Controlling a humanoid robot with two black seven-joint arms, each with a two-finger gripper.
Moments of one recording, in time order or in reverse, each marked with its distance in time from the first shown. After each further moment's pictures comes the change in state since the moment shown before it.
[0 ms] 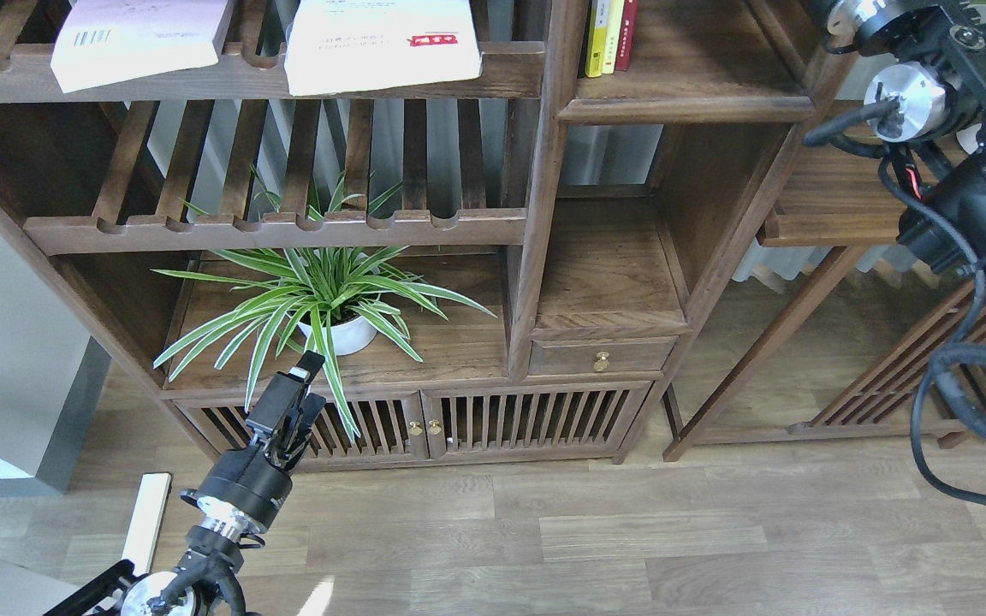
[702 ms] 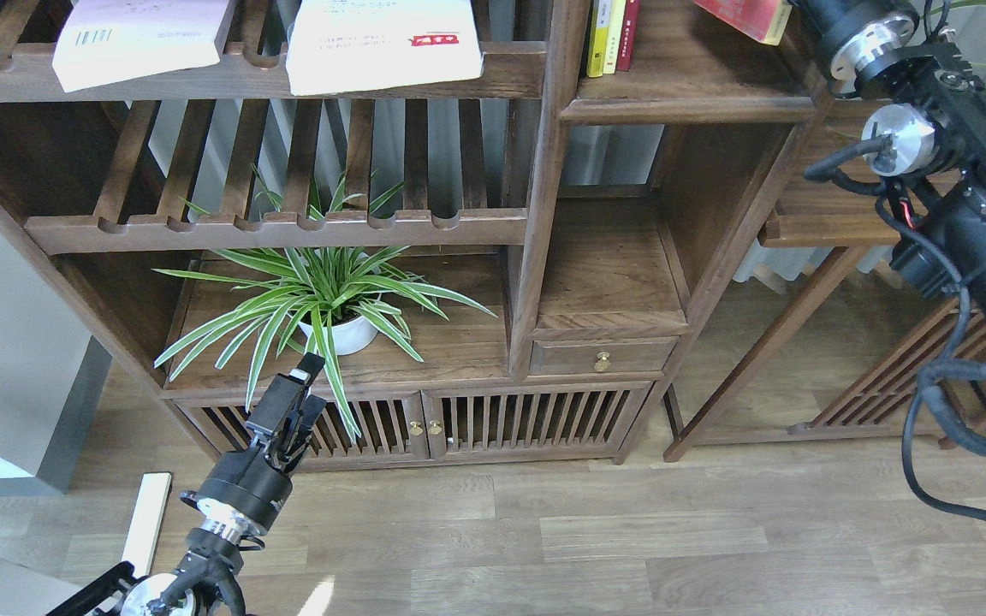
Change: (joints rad) left arm 0.004 0.000 0.002 0.000 0.001 0.000 0.000; right arm -0.027 0.042 -0.001 -0.133 -0.002 0.007 0.039
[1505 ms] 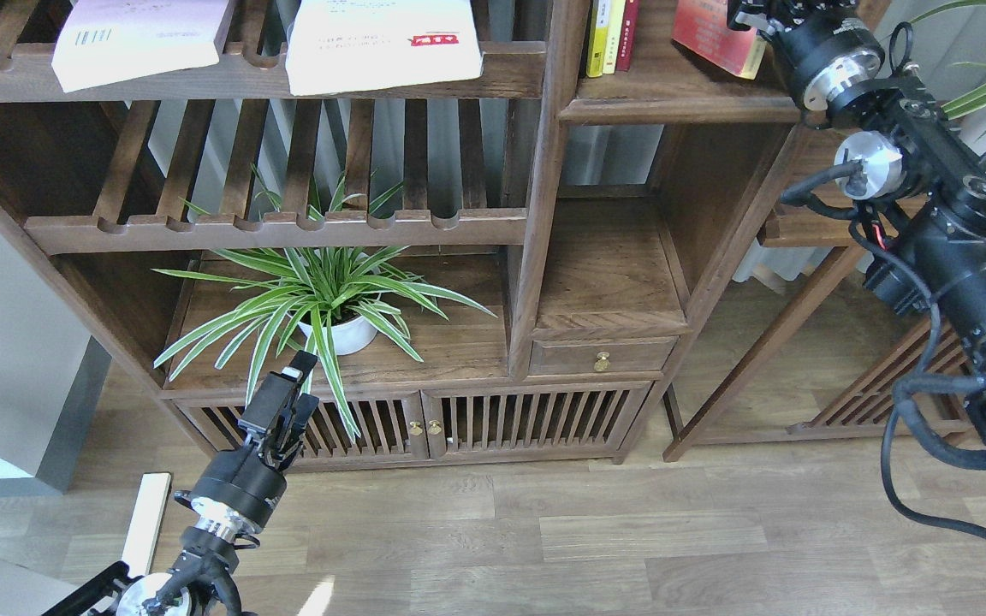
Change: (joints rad) left arm 0.004 0.001 -0.020 0.002 -0.001 0.000 -0.002; right arm -0.033 0.047 0.006 -0.028 0.003 0.000 0.002
